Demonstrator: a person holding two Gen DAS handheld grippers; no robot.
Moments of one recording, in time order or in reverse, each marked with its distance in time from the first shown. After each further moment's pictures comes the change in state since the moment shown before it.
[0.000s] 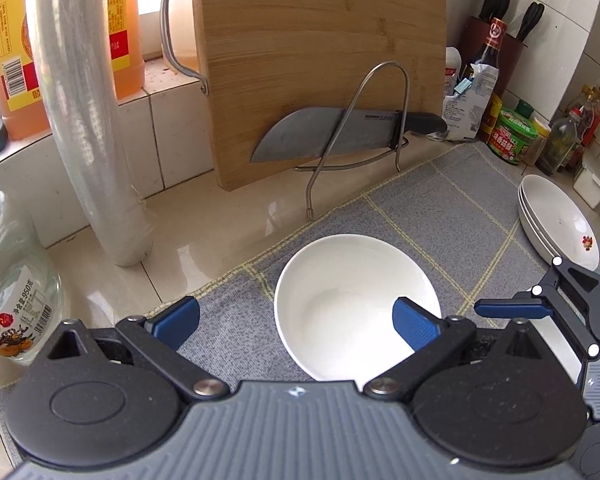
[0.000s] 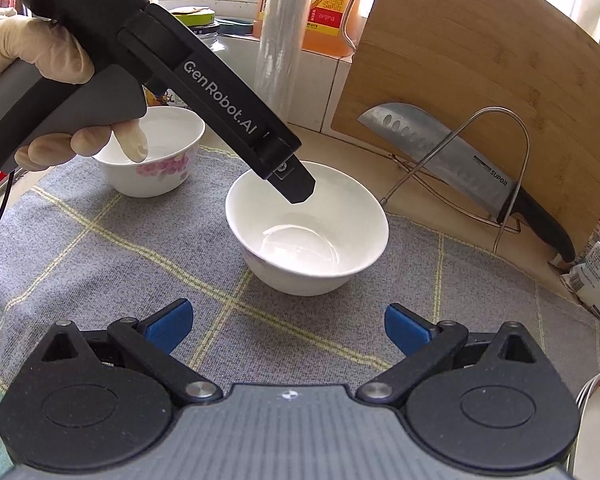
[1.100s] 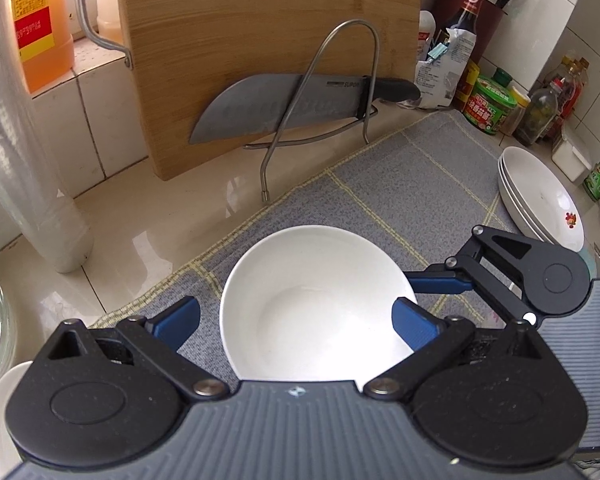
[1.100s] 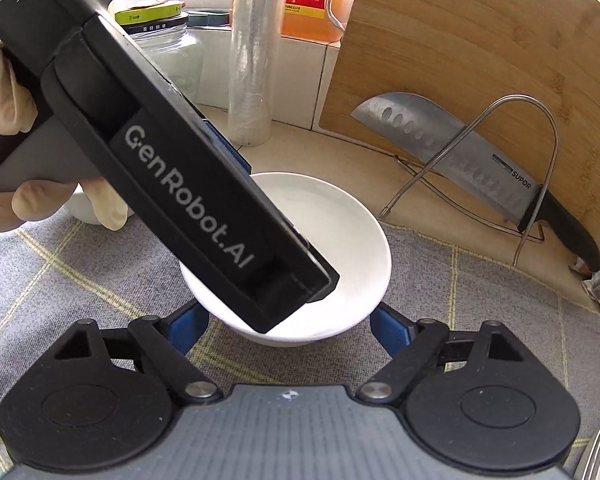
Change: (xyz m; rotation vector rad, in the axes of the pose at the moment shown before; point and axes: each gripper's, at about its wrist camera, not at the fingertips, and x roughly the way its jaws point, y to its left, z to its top) left arm 0.031 -0.012 0.015 0.054 0.100 -0.097; right arm 0.043 -0.020 0.022 0.048 0.019 0.029
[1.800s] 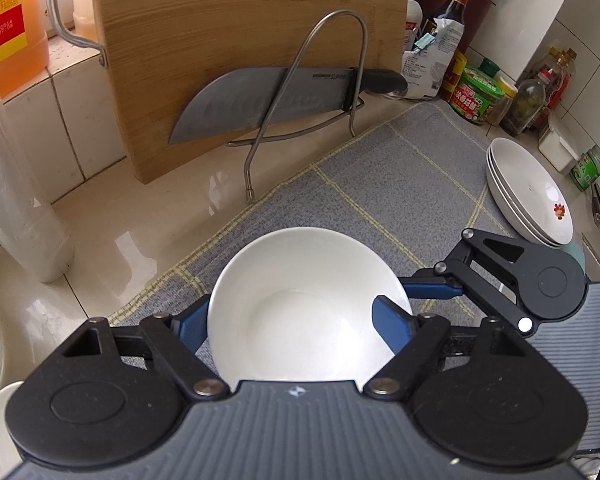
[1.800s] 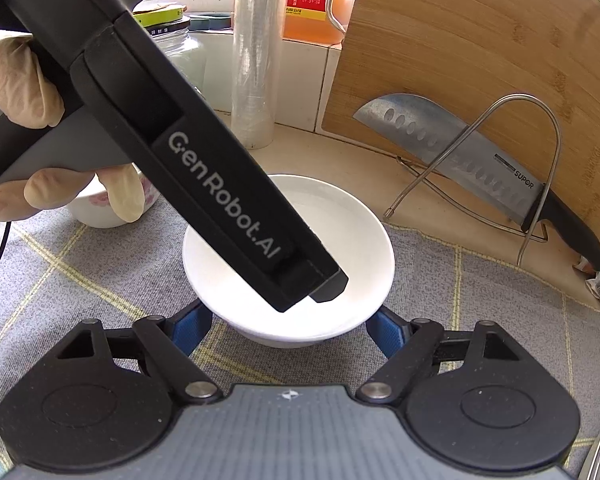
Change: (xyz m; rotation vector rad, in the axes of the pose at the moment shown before) left arm 0.008 0.002 0.008 0.027 0.044 -0.056; right arm -0.002 0.000 -0.003 0.002 -0.011 0.009
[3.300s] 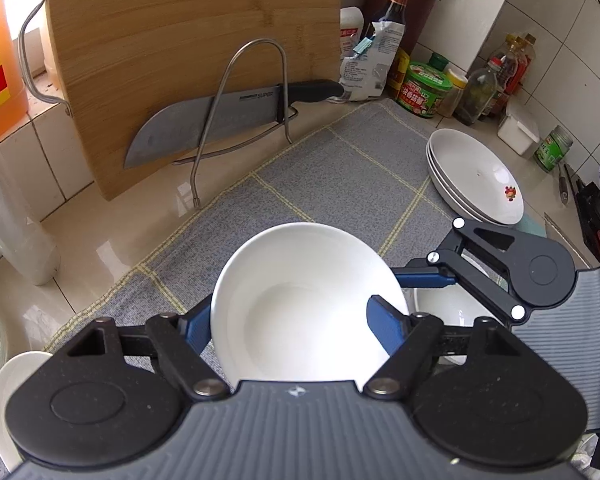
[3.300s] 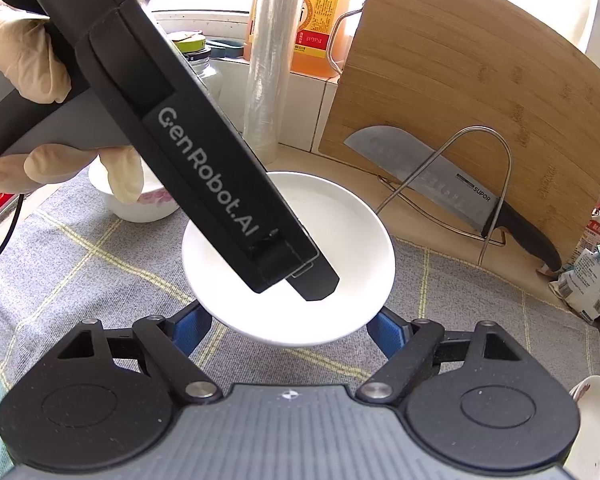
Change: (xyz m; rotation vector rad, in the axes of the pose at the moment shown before) left arm -0.044 -0.048 -0.010 0.076 -0.021 -0.037; right arm -0.060 0.011 -0.024 -0.031 -0.051 -0.041
